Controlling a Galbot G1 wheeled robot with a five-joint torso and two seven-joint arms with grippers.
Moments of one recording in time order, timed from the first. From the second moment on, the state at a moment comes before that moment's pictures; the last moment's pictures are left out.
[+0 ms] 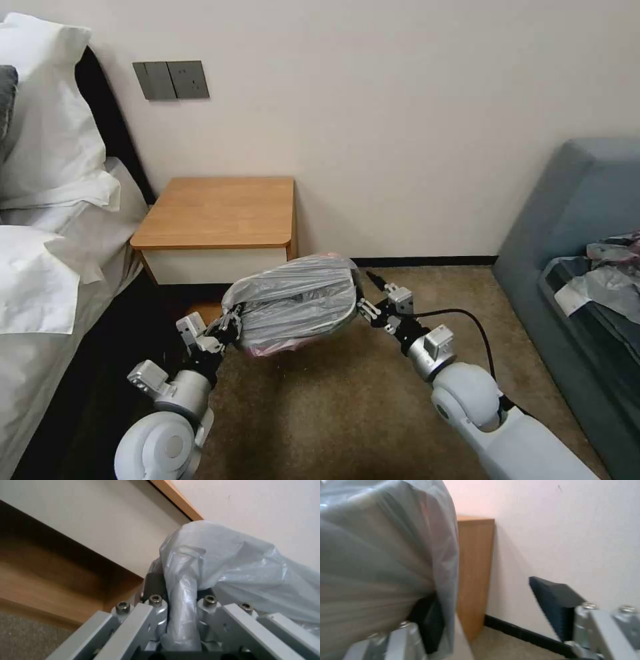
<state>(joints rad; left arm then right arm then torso) 1.53 -1.41 -0.57 -2.14 -0.87 0.26 0.04 -1.13 0.99 0.09 1.90 0.29 -0.03 0.01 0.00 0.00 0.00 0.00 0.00</state>
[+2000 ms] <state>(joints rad) 1.53 -1.38 -0.56 -2.11 -0.96 0.25 0.33 -1.06 1.05 0.08 1.90 0.93 -0.46 0.24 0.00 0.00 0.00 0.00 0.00</state>
